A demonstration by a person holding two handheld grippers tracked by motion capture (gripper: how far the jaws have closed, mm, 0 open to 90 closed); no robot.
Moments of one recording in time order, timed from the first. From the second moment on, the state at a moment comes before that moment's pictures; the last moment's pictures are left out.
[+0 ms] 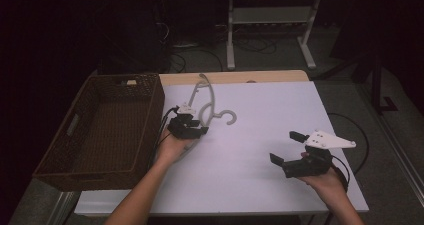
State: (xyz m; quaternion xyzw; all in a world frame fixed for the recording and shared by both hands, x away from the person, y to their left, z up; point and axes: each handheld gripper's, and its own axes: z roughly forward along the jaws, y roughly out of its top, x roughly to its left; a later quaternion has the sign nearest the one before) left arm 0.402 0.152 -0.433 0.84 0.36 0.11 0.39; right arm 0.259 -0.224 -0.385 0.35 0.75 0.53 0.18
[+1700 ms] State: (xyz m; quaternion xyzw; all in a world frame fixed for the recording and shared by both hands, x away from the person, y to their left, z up) left arm 0.375 0.092 -0.436 0.90 0.26 0.01 0.34; right arm 0.259 -0.226 -0.384 0.35 0.75 0.53 0.19
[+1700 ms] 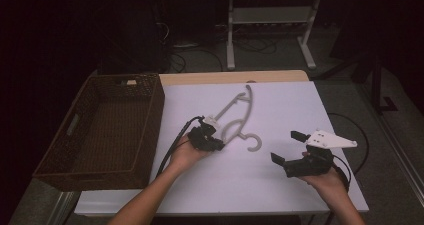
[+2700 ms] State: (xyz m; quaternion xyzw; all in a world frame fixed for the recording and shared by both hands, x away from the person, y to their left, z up) left arm 0.331 0.083 -0.433 0.93 0.17 -0.04 0.32; right arm 0.260 -0.228 -0.384 0.35 0.75 0.53 0.19
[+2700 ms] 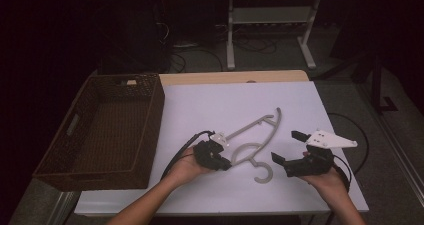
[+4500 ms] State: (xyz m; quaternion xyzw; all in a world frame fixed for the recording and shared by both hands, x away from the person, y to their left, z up) left arm 0.310 0.146 -0.419 0.88 0.19 0.00 0.43; right arm 0.341 -0.189 -0.426 0.36 0.88 0.29 0.09
